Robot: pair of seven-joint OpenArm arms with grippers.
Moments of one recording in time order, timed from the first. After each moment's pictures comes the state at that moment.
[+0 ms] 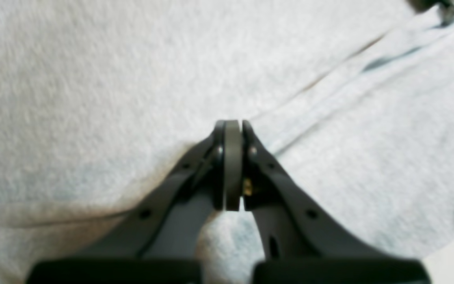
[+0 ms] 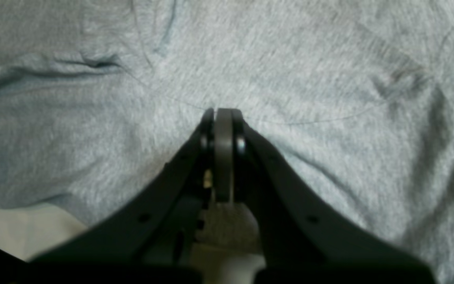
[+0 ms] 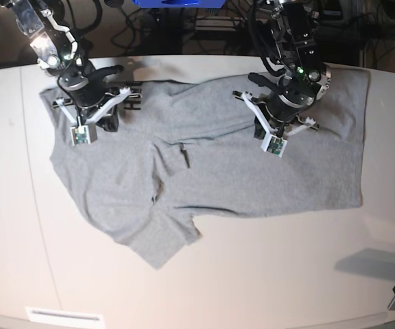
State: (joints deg) left arm 16.6 4.8 -15.1 111.0 4.0 -34.7 48.9; right arm -19.3 25.7 -24.0 113.0 28.8 -20.5 -32.0
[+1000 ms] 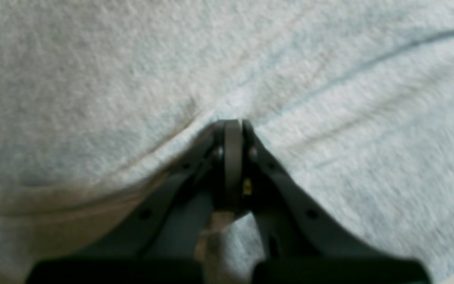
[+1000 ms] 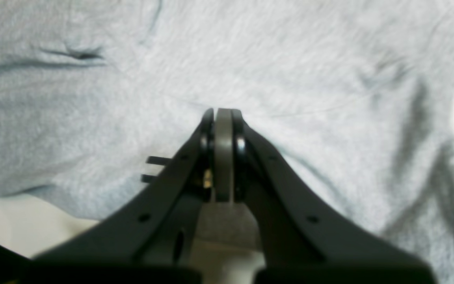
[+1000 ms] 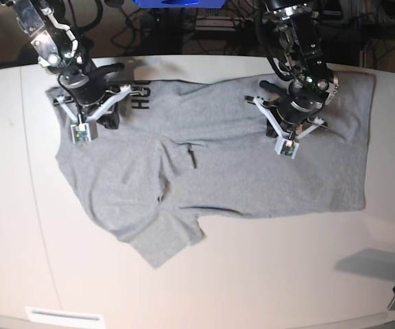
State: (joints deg) left arm 12.3 3.6 -21.2 103.5 4.1 -34.7 48.5; right arm -20.1 25.6 -24.0 113.0 28.9 -20.5 -31.9
